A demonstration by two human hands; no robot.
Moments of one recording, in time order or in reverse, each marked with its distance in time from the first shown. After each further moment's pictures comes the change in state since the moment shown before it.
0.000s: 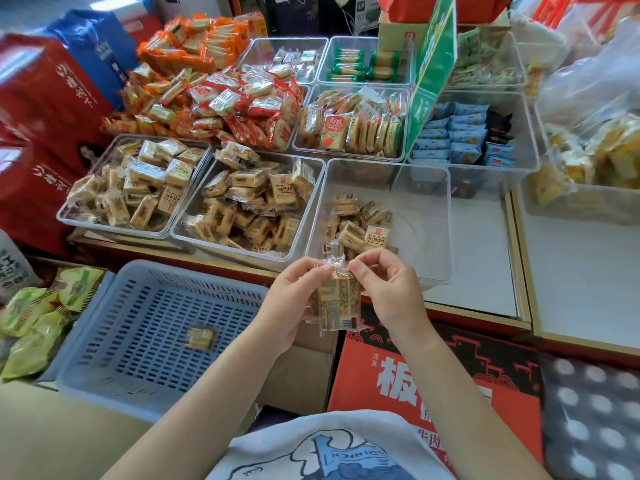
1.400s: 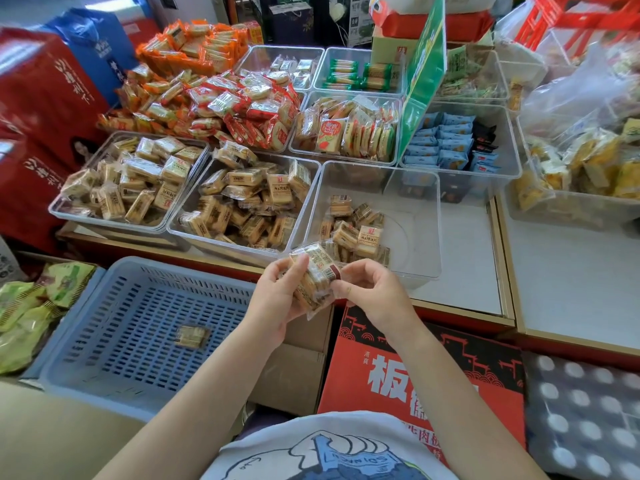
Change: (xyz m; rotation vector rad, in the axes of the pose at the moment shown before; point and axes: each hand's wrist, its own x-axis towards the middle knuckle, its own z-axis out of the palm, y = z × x) left_hand -0.006 -0.015 -0.011 -0.231 0.189 -0.090; right_hand -0.017 0.003 0.002 -0.081 -0.155 0.125
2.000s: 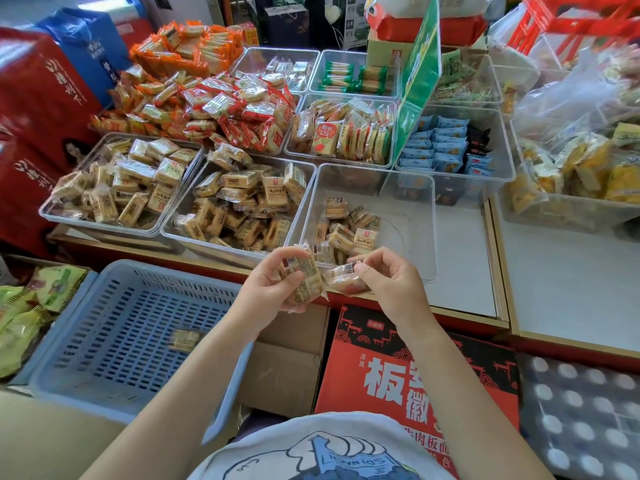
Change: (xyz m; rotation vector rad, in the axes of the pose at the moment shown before) left_hand 0.008 0.011 -0.022 0.282 -0.264 0.267; right_hand 0.010 -0.001 -0.019 -0.009 0.166 -0.088
